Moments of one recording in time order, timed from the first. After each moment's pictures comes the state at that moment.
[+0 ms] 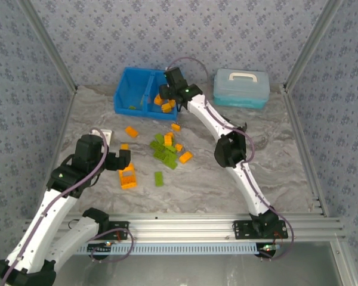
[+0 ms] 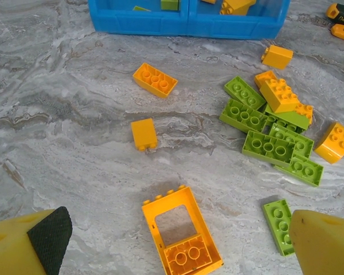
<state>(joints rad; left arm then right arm) -0.41 0.74 0.91 -0.90 -0.15 -0.21 0.59 2.54 2.64 -0.72 0.17 0.27</state>
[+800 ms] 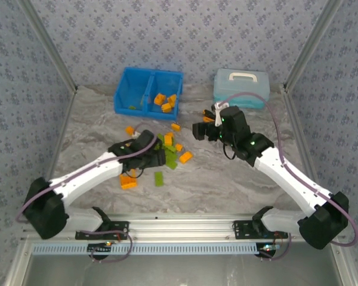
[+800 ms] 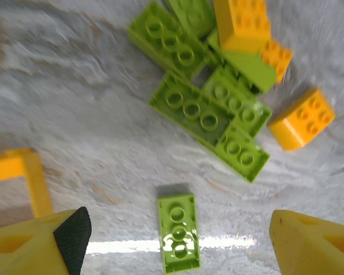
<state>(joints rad) -0.80 1.35 0.95 -0.72 -0.20 -0.82 0.60 1.19 1.04 -0.43 0.08 0.32</state>
